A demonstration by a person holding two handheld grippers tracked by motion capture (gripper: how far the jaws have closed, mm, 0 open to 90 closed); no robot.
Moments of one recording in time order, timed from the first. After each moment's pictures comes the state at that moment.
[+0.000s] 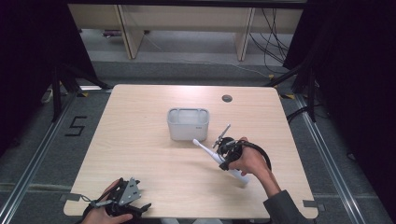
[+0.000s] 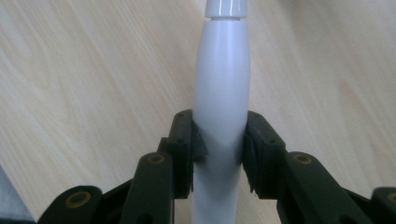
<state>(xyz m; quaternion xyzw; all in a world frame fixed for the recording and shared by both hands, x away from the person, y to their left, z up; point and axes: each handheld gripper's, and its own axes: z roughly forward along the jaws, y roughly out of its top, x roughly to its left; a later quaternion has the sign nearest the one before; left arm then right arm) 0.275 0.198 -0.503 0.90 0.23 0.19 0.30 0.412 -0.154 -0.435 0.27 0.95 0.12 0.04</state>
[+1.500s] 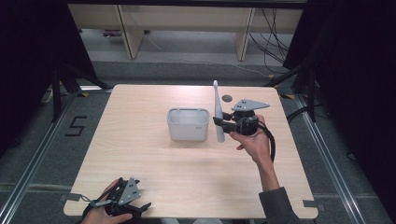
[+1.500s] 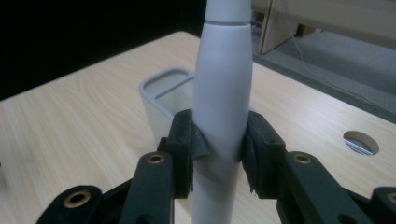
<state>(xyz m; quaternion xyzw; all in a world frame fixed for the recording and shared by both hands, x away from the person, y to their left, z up) 0.275 0.198 -0.502 0.90 0.24 0.20 0.30 0.435 -0.177 -0.367 0.33 0.79 0.49 0.18</state>
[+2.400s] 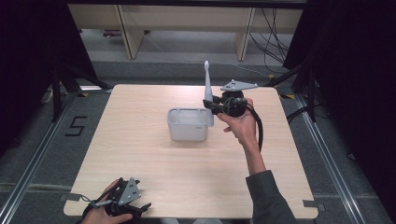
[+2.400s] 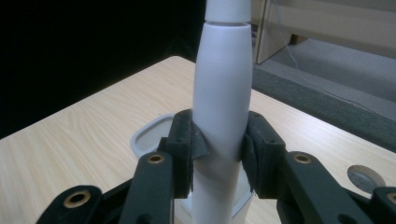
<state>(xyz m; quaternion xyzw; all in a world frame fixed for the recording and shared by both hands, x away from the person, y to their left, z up) 0.275 0.199 -0.501 0.91 0.23 0.19 0.30 0.473 -0.144 -0.339 0.34 0.77 0.50 0.19</state>
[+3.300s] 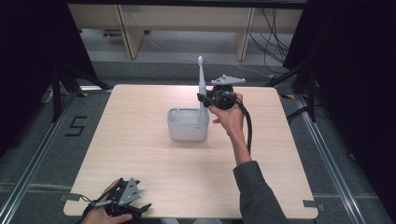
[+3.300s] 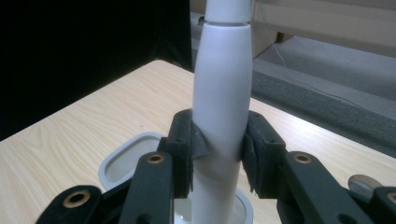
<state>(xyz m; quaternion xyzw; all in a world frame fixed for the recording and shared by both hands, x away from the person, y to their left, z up) 0.275 0.199 -0.501 0.91 0.22 0.18 0.30 0.505 -0.121 -0.353 0.37 0.76 0.49 0.20</state>
